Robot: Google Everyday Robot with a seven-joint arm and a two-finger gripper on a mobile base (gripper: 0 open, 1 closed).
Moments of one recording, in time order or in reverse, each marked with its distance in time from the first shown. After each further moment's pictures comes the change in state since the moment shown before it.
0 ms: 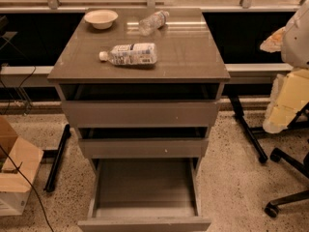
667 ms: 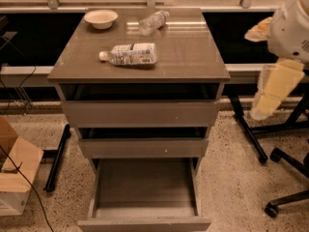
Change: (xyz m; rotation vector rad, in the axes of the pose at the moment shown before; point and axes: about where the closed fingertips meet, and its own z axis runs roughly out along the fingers) arm -0.022 -0.021 0.006 0.029 -0.074 -0.077
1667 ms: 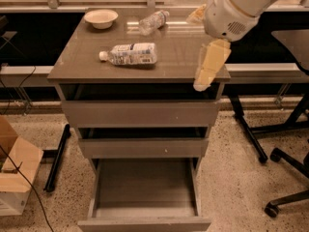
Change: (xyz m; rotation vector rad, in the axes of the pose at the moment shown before) arm -0.101 -0.064 0.059 -0.018 -0.202 -0.176
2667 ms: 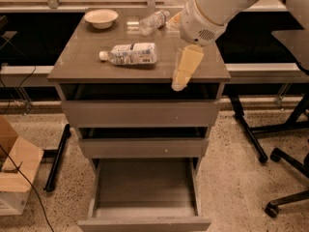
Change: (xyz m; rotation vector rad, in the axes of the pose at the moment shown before) arm -0.028 -0.020 0.050 -0.007 -0.041 -0.029
